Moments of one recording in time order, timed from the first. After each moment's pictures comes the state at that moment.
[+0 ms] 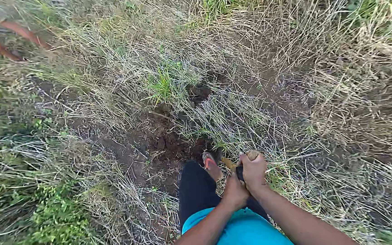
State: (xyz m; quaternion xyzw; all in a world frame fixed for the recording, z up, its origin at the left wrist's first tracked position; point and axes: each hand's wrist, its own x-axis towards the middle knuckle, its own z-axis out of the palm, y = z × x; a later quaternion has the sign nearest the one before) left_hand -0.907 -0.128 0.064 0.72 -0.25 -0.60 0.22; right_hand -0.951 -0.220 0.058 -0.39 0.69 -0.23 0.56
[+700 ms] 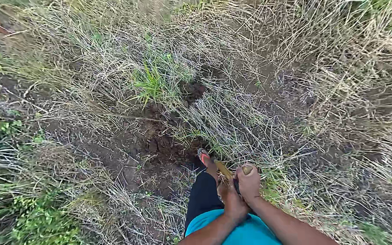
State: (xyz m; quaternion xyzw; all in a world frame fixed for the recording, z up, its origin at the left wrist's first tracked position) left_hand -0.901 -0.150 -0.020 0.71 -0.22 -0.61 0.27; right_hand -0.933 -0.251 -0.021 -0.43 0.74 -0.09 0.51
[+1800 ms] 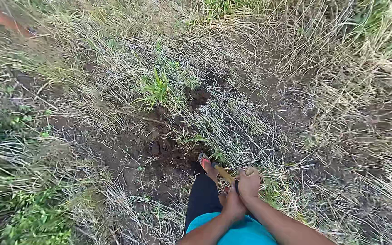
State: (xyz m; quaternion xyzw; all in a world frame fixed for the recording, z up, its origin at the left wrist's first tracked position) left_hand -0.890 -0.140 -0.034 0.68 -0.26 -0.62 0.30; right_hand -0.922 -0.244 -0.030 -0.41 0.76 -0.10 0.49
